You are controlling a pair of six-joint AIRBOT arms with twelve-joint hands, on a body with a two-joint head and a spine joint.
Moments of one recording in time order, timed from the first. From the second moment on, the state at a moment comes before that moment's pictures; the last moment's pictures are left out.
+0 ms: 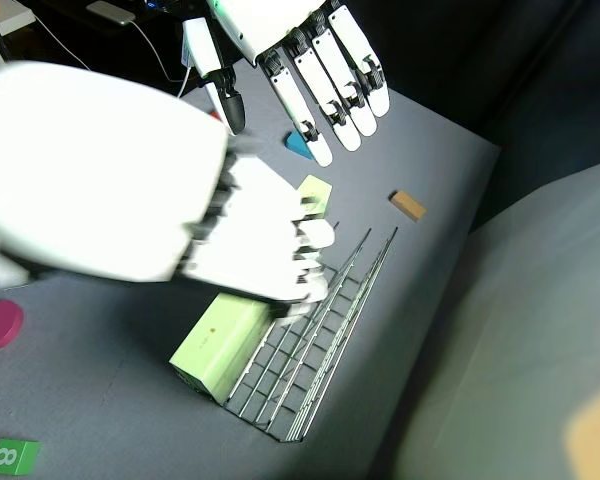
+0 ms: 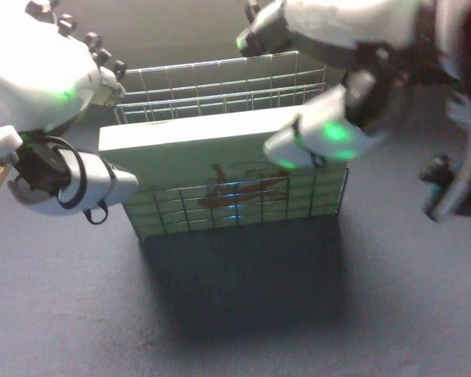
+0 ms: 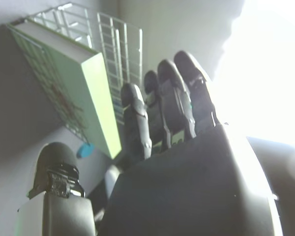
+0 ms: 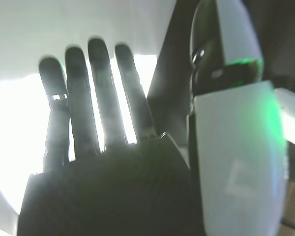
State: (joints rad) left arm 0.04 -0.67 0.45 1.20 0.82 0.26; right arm -0.04 -1.01 0.64 -1.20 -0.65 0.18
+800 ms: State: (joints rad) left arm 0.05 -0.74 0.43 1.24 0.88 0.18; right arm -0.09 -0.87 0.53 -1.22 -0.61 0.15
